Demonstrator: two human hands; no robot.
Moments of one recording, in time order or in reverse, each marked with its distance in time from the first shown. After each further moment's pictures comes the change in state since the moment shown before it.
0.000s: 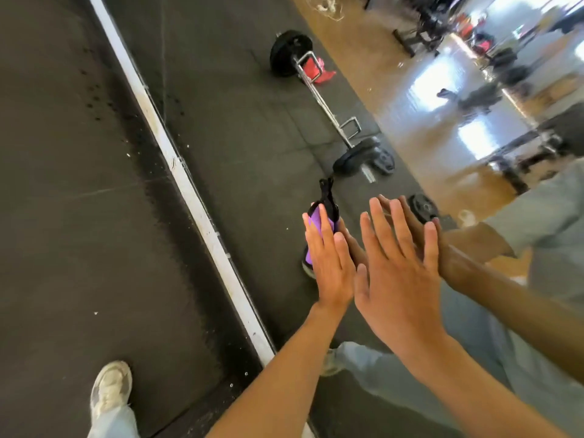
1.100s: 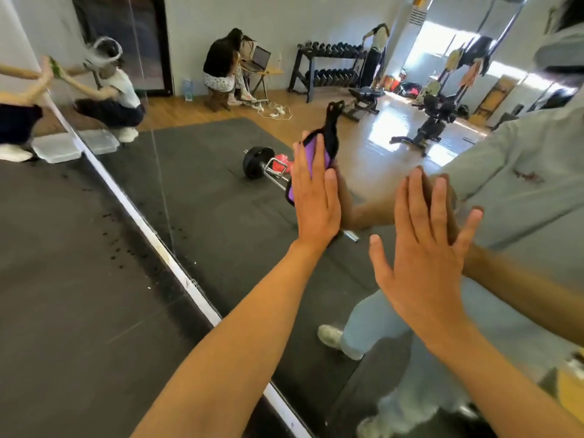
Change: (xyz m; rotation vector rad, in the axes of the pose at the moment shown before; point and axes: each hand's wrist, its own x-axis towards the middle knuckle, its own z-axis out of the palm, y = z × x) left_hand 0.166 0.367 -0.048 -0.008 -0.092 0.611; right_hand 0.070 0.140 -0.216 0.124 0.392 0.440
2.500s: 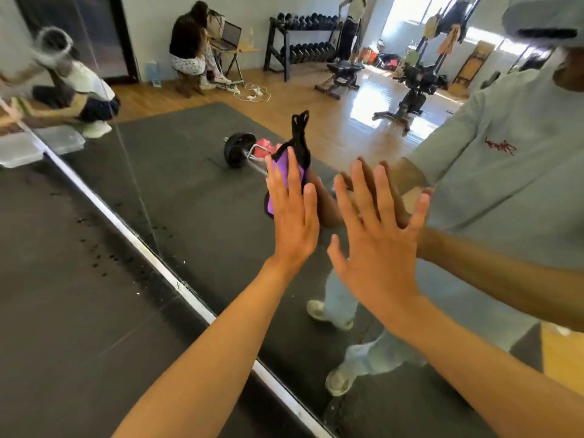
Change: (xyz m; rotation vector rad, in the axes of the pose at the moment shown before) left_hand -0.009 -0.054 -0.021 -0.032 -0.148 -0.019; right_hand 0.027 -0.055 0.041 -0.151 -0.094 -0.117
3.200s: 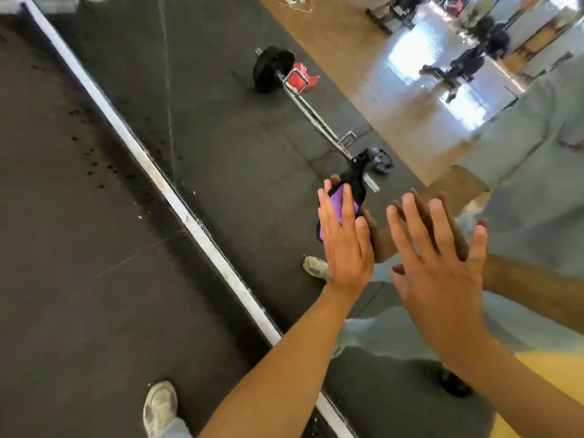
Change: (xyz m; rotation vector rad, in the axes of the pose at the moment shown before) left_hand -0.055 -0.194 -0.028 -0.063 0.155 -0.352; right_hand 0.018 -0.145 0.112 -0.390 -0.228 -0.331
